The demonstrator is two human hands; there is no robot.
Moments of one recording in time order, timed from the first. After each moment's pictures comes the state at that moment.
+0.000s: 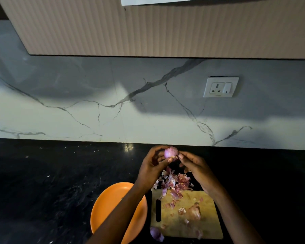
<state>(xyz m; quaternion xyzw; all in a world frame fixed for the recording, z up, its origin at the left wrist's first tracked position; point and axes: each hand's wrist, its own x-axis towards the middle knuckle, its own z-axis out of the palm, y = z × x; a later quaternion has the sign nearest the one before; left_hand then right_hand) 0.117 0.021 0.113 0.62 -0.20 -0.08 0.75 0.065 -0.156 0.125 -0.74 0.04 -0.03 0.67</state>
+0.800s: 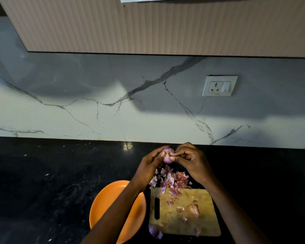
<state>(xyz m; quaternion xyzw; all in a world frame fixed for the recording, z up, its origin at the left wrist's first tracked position) 0.113 0.028 0.125 0.65 -0.19 -0.15 0.72 0.077 -0.155 0.129 -0.80 -0.09 -0.18 0.56</state>
